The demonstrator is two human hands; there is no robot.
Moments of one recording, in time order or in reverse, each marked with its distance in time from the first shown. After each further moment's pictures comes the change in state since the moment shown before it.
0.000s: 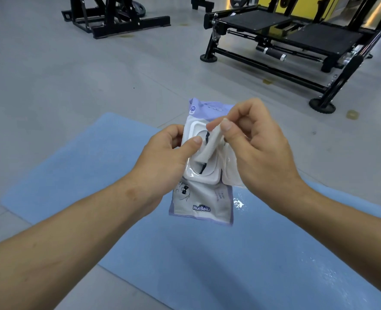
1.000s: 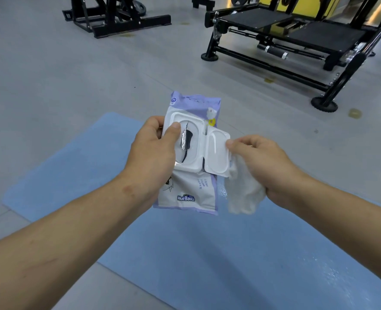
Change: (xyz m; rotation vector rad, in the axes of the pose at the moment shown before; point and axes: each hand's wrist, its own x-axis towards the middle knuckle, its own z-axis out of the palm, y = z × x) left_hand 0.001 0.004 -0.004 -0.011 0.250 -0.009; right_hand 0.011 0.048 -0.009 0.008 0.001 0.641
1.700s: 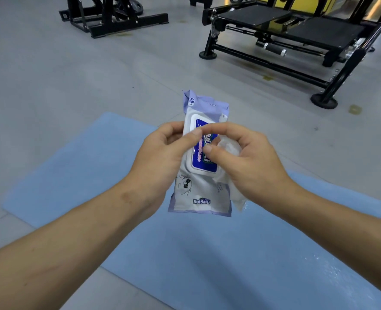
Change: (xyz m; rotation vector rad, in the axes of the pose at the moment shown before) left_hand 0.000 -0.005 0.005 -0.245 -0.253 -0.052; right_hand -0.029 -0.016 0.016 0.119 -0.221 -0.443
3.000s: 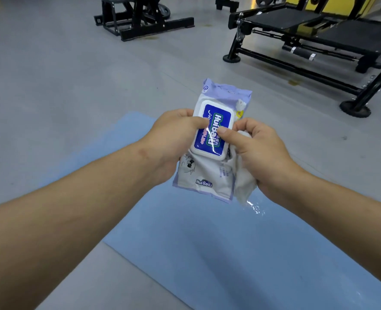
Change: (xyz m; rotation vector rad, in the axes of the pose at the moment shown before) left_hand 0.008 0.039 -0.015 0.143 0.078 -0.122; right_hand 0.027 -0.001 0.022 0.121 0.113 0.273
